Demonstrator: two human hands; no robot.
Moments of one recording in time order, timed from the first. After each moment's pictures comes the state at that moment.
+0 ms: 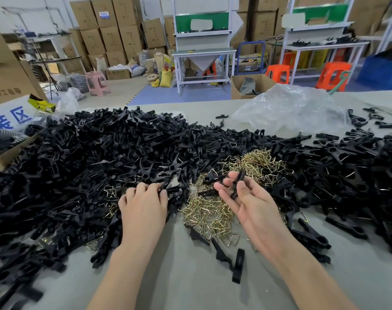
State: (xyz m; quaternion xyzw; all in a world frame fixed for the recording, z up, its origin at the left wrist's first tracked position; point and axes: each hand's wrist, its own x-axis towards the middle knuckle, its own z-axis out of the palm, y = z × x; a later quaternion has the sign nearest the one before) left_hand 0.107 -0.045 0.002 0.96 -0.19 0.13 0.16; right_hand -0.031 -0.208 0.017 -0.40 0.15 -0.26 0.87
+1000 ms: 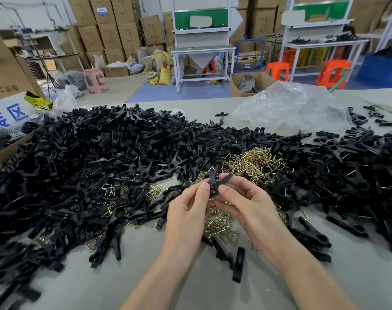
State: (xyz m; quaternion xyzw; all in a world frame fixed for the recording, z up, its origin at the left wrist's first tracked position) left_hand 0.032 -0.087 0.021 0.65 -0.21 -0.13 0.72; right_hand -0.036 -0.205 0.020 -0.53 0.12 -0.22 0.81
